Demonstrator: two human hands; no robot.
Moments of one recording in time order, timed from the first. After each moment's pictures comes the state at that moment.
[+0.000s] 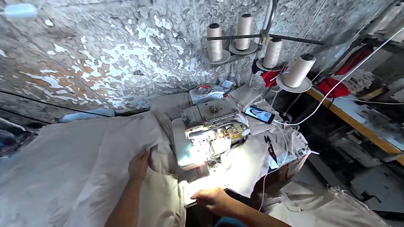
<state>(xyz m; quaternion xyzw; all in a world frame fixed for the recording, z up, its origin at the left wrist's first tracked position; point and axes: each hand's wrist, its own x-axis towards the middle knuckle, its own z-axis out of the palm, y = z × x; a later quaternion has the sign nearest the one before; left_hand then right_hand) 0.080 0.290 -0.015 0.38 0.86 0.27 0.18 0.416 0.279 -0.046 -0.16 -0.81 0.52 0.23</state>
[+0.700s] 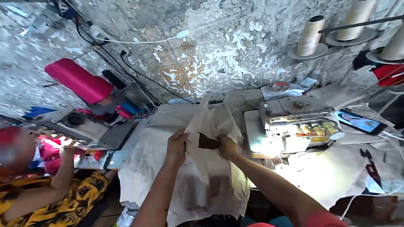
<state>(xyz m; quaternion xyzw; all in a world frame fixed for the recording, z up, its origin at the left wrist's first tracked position) 0.081 0.176 0.153 0.21 0.74 0.59 0.24 0.180 0.313 0.035 -0.37 -0.82 0.43 0.01</state>
